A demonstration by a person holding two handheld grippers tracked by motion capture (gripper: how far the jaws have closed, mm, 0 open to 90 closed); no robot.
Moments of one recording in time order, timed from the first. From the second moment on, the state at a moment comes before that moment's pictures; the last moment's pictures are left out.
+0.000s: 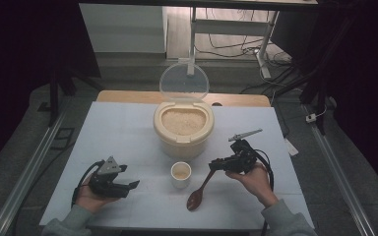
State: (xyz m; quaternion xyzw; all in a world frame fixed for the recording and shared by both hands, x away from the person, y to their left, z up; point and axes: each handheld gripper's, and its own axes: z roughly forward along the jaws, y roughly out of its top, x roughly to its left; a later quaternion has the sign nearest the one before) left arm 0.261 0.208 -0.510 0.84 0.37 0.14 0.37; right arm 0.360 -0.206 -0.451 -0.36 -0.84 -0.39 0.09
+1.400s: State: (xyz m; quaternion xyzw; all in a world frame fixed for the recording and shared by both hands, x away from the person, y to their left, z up) left arm 0.261 0.208 -0.511 0.84 0.37 0.14 0.37; right arm 0.395 -0.178 -0.513 -0.39 -0.84 -0.37 -0.02
